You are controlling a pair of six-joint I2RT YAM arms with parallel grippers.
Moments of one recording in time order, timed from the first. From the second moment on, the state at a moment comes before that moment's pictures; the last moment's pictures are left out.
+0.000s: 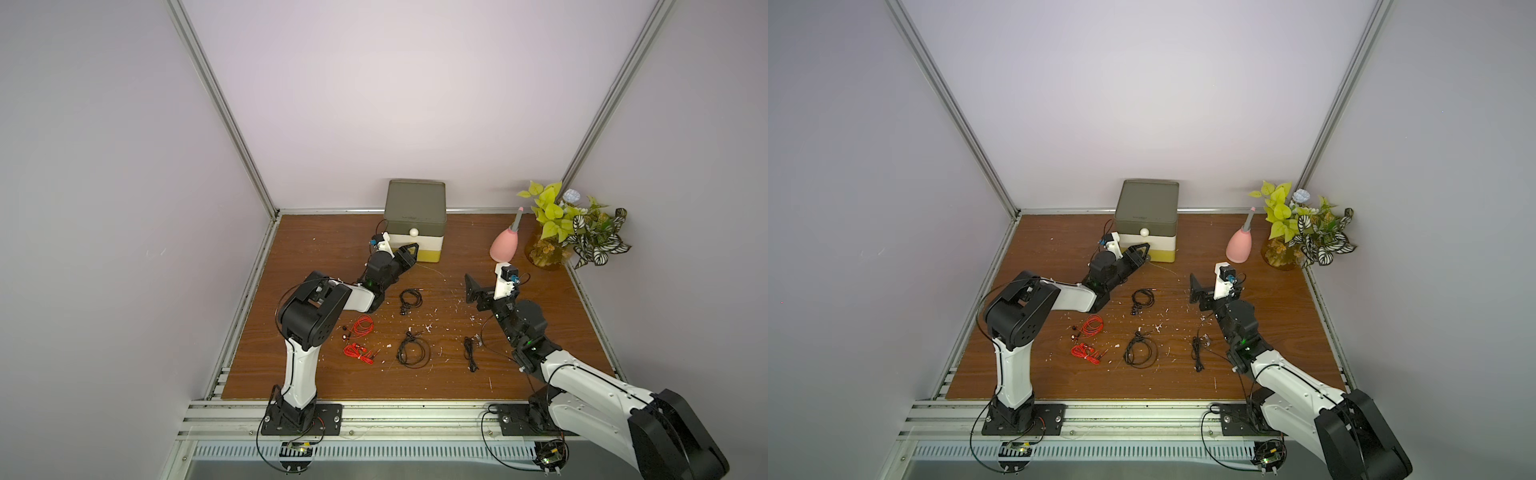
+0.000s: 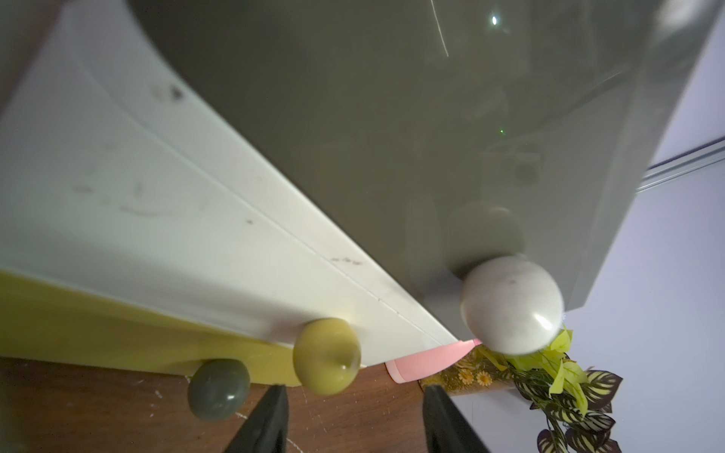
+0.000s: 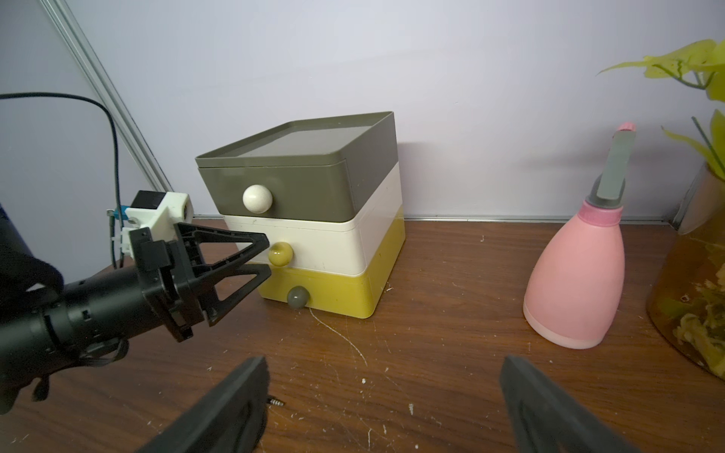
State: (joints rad) left arm -0.55 2.02 0.98 0.95 0.07 -1.04; right arm 0.50 1.00 0.27 0.71 0.24 0.17
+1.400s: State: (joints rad) left arm -0.55 2.11 1.06 0.95 0.04 -1.05; right arm 0.50 0.99 0.26 0.71 0.24 0.17
